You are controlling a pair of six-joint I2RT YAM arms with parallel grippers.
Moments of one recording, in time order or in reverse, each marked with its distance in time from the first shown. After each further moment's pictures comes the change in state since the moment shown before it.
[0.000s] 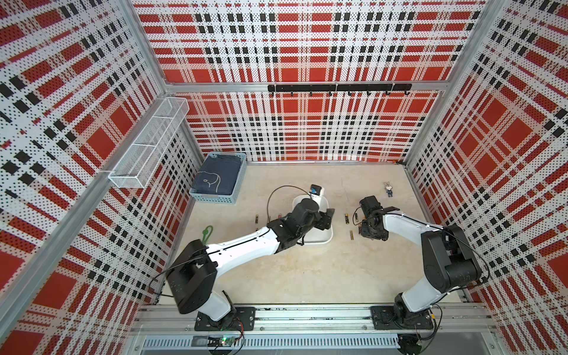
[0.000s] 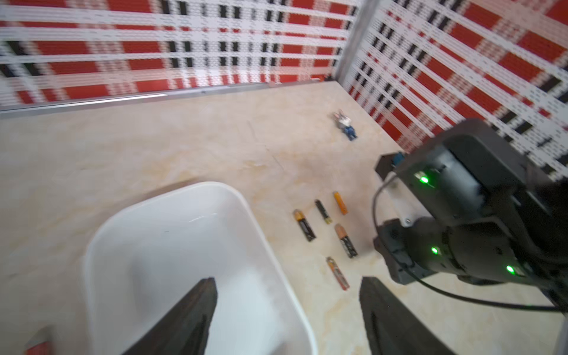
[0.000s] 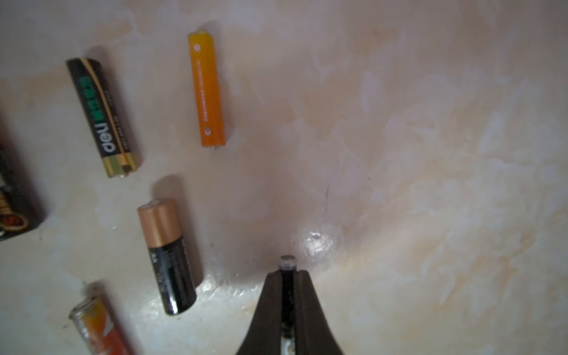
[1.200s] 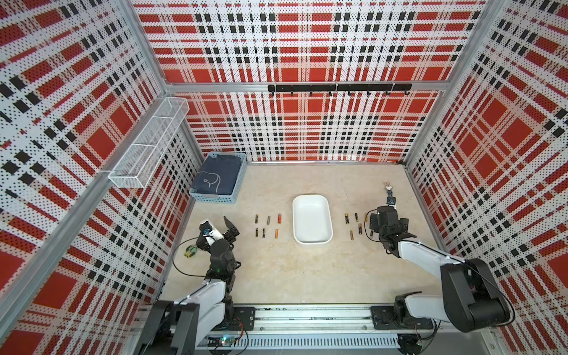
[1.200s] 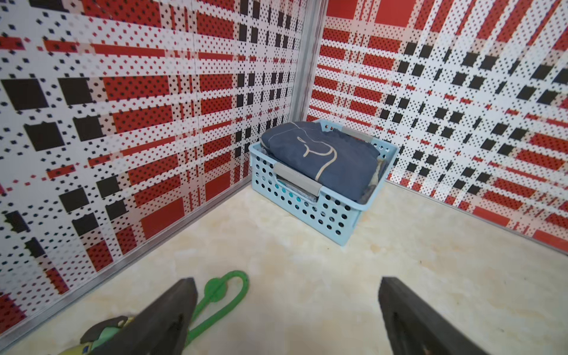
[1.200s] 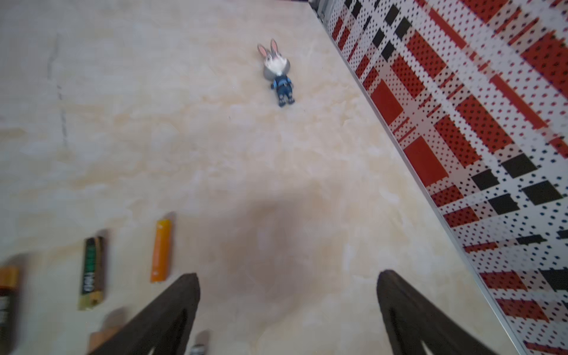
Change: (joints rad) left arm 0.774 -0.352 -0.958 0.938 -0.278 0.209; right arm -0.116 -0.305 -0.438 0.777 0.228 -0.314
